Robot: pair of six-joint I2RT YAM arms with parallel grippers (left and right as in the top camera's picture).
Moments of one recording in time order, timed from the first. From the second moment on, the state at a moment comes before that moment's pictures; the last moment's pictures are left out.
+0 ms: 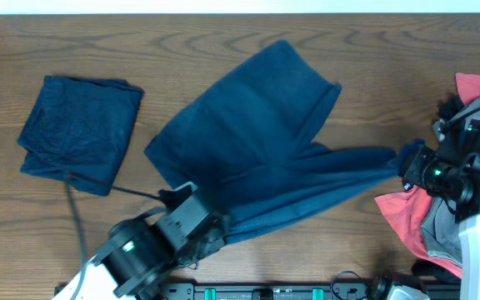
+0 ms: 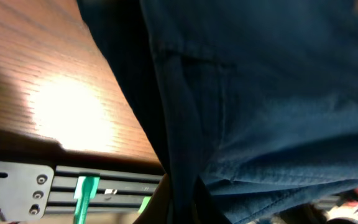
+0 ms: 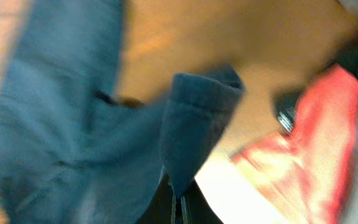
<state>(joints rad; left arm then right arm) -0.88 0.87 0.89 -1.18 0.03 -1.30 -0.28 1.04 1.00 -0.95 -0.30 0.24</state>
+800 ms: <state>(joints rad) -0.59 1.22 0.89 -0.90 -0.47 -1.46 0.10 1.45 1.03 -0.05 -0.31 0.18</state>
